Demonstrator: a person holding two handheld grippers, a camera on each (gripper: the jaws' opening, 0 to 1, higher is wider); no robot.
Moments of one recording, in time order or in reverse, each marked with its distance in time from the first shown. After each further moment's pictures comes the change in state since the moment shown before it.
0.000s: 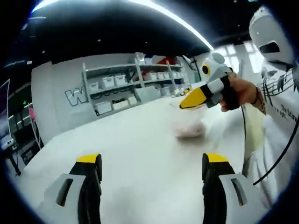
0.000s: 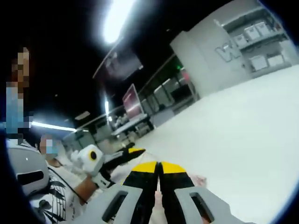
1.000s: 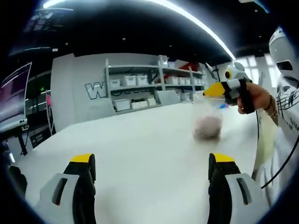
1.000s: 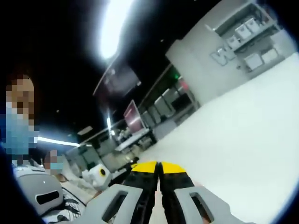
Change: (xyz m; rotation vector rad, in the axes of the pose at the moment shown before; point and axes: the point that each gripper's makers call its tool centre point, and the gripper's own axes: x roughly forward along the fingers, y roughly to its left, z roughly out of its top) left arm -0.017 0.034 -0.012 -0.091 -0.021 0.160; right arm -0.015 0.000 0.038 0.063 -0.110 0.015
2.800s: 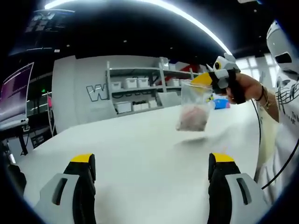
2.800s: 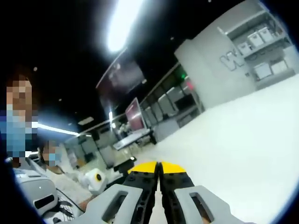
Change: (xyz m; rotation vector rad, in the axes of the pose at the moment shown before) left arm 0.001 0.003 -0.003 0.013 -0.026 0.010; right arm 0.032 0.002 0.020 -0.094 0.039 0.025
